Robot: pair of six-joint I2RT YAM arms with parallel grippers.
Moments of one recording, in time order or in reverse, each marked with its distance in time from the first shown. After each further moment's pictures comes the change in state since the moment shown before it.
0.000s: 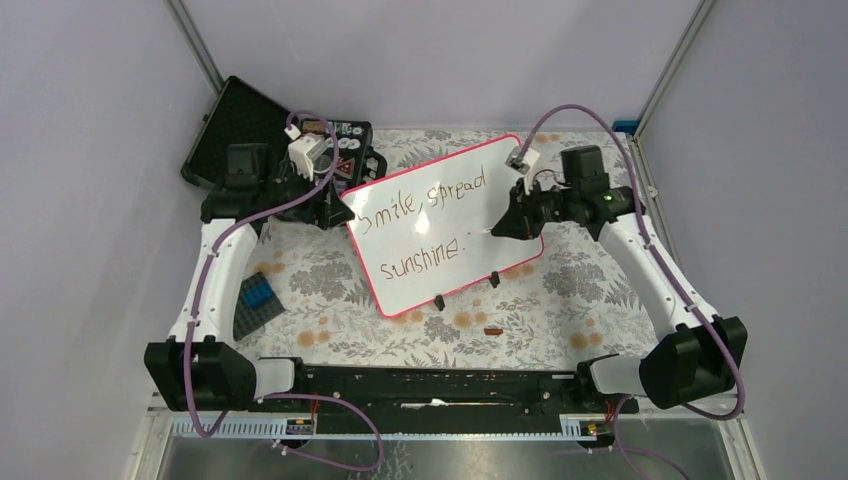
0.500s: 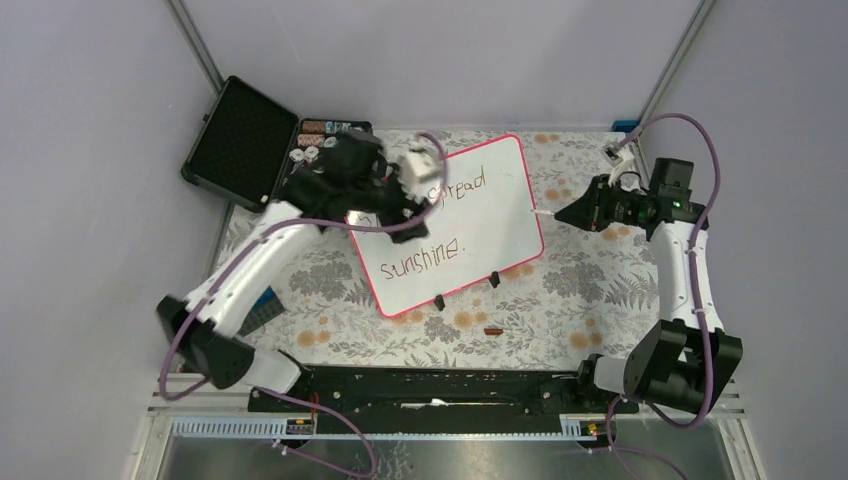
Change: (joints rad) left arm -0.525 0.108 0.313 -0.105 -0.257 0.146; right arm -0.534 -0.043 -0.075 -0.021 -0.223 0.027
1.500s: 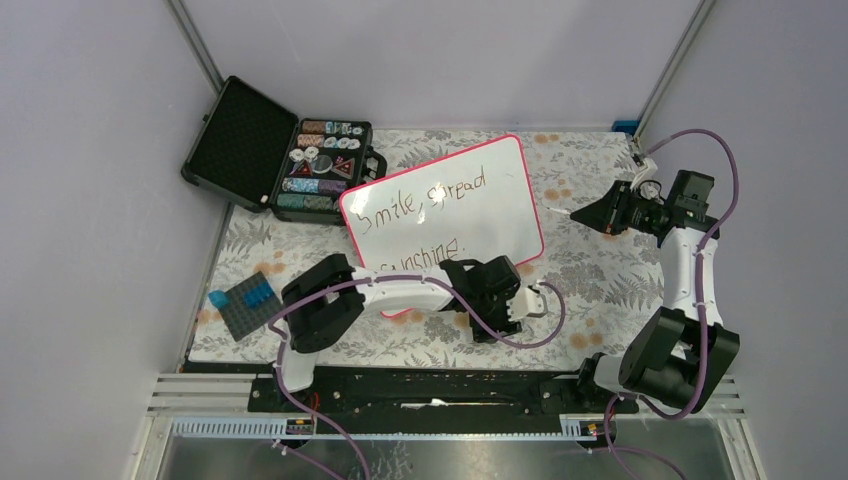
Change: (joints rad) left arm -0.666 0.570 -0.194 0.383 -0.232 -0.083; right arm -0.181 0.019 -0.090 0.102 -0.093 0.091
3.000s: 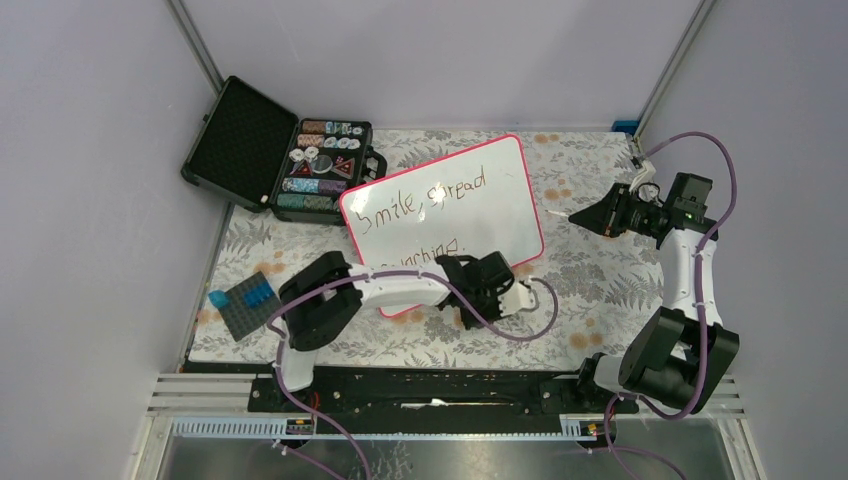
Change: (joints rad) left arm 0.016 0.008 -0.022 -0.034 -0.083 0.027; right arm -0.001 -0.003 -0.019 0.000 -0.009 0.000
